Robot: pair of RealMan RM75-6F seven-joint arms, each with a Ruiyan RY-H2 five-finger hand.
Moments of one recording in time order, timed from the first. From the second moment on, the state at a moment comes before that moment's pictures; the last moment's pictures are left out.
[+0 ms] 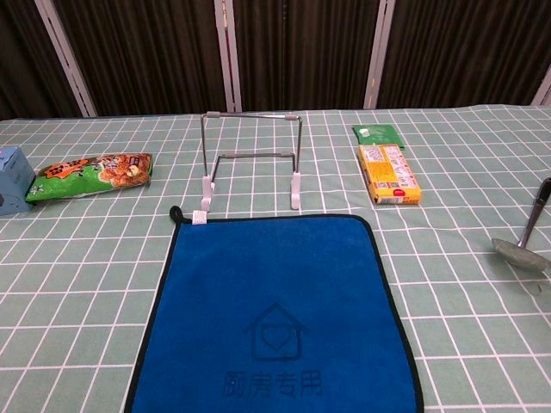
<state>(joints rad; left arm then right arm) 0.02 -1.03 0.03 -1.86 1.70 1.61 0.21 0.08 -1.14 0.01 -1.74 -1.76 1.55 -0.27</state>
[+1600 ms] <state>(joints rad) -0.08 -1.16 -0.03 -1.84 1.48 1.44 0.41 0.72 -1.65 -0.02 -1.08 -1.92 1.06 0.04</state>
